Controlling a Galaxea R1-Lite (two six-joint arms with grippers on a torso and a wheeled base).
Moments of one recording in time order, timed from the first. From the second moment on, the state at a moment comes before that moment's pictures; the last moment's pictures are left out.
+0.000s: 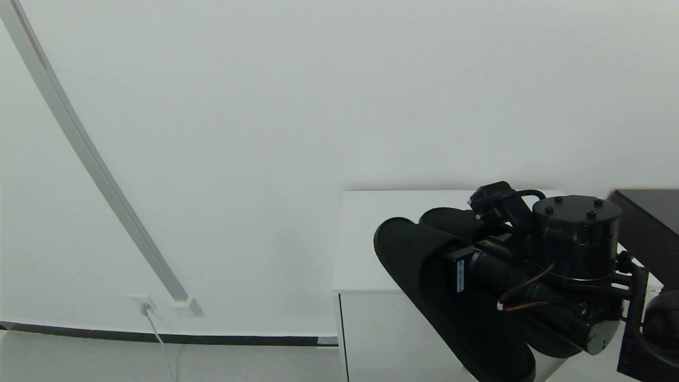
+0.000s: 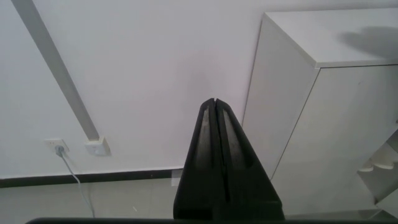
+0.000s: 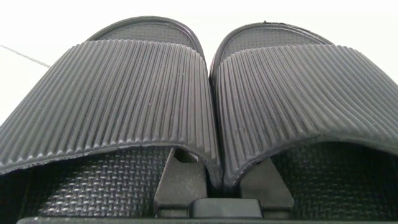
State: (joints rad) left arm 0.00 0.00 0.00 0.00 -0.03 0.02; right arm 0.76 1.65 -0.70 -0.72 -0.30 0.10
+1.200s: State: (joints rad) left arm 0.00 0.00 0.00 0.00 -0.03 0.01; right arm 0.78 1.66 -0.69 -0.73 -0.31 0.10
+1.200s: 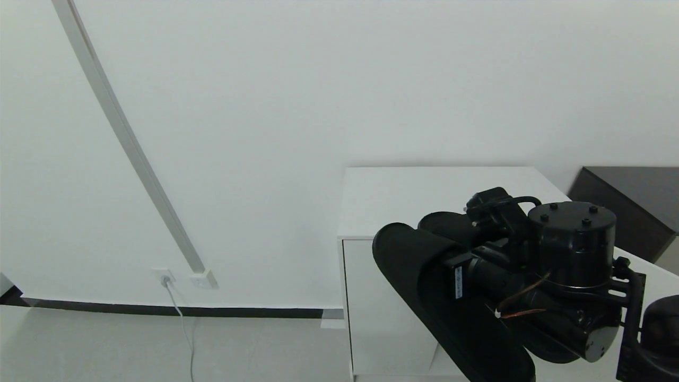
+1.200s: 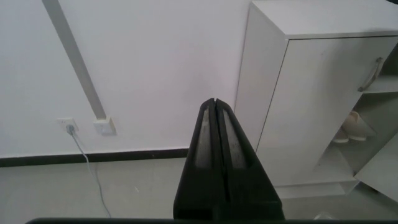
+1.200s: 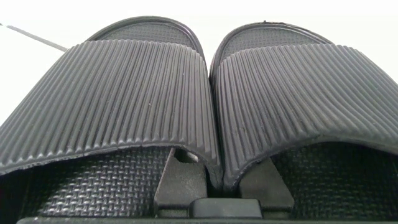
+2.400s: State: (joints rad) left arm 0.00 0.00 0.00 0.00 -0.03 0.02; right arm 0.80 1.66 -0.68 -0.73 -0.34 0.10
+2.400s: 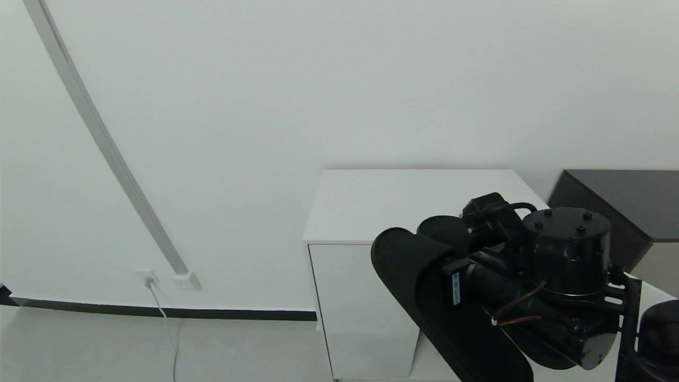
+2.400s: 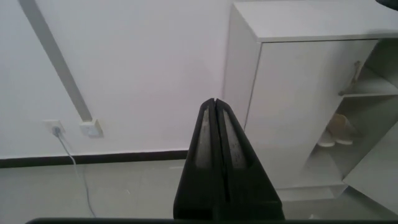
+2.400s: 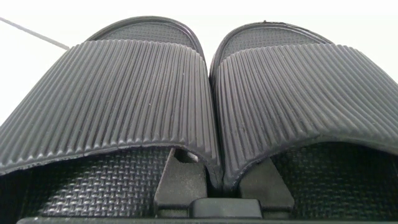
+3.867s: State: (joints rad) left arm 0.00 0.00 0.00 0.00 -0.03 0.02; right arm 0.79 1.67 -0.65 -0.75 -0.34 0.07
